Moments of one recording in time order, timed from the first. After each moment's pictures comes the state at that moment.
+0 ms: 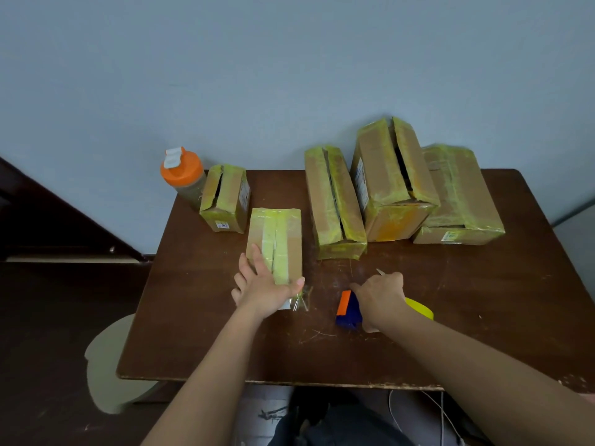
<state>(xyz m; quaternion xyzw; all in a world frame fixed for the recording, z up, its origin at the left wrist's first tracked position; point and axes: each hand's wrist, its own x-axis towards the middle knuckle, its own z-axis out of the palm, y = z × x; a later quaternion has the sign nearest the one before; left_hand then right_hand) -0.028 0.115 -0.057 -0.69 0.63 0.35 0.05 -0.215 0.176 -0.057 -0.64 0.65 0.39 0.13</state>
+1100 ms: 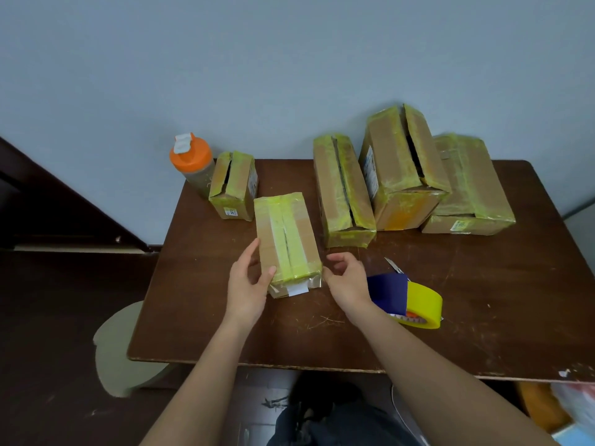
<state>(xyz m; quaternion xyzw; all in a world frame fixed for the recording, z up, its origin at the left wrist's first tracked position) 0.022 0.141 -0.071 -0.61 0.55 0.47 -0.32 -0.155 0.175 -0.098 -0.29 0.76 -0.40 0.42</state>
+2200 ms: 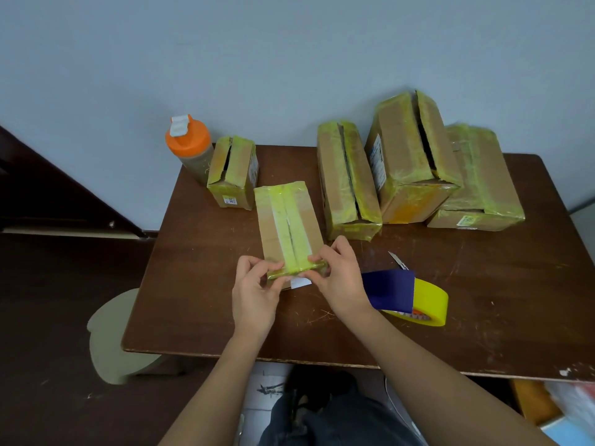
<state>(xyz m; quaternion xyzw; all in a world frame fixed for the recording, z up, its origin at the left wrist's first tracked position) 0.015 0.159 -0.098 -0.59 0.64 0.33 -0.37 -0.144 0.173 -0.104 -0.60 0.70 -0.34 0.22</state>
